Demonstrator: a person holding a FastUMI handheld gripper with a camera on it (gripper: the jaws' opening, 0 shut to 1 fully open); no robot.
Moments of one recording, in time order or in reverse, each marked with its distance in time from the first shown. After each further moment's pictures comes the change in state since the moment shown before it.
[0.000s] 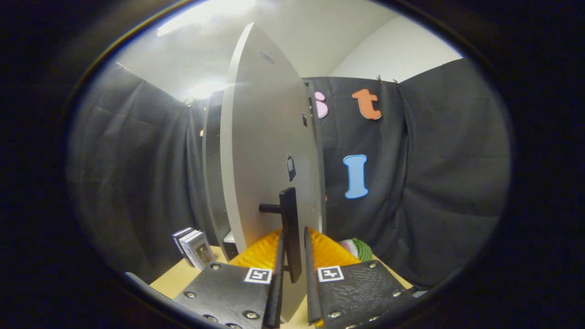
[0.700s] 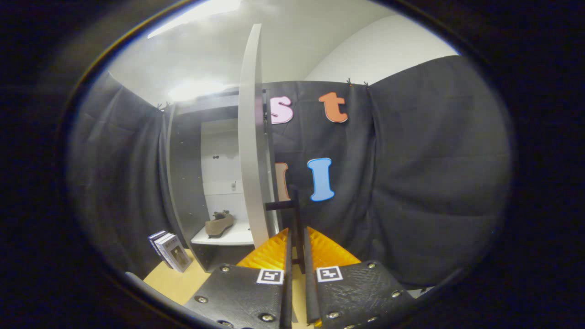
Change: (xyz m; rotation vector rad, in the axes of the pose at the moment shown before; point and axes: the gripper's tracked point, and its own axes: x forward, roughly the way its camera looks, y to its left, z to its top) arm -0.022 -0.103 0.005 0.018 -0.024 -0.175
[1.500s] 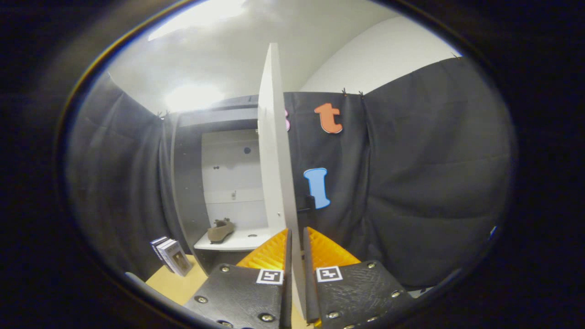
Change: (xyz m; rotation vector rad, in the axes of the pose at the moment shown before) arm -0.042 0.018 0.025 0.013 -0.071 0.031
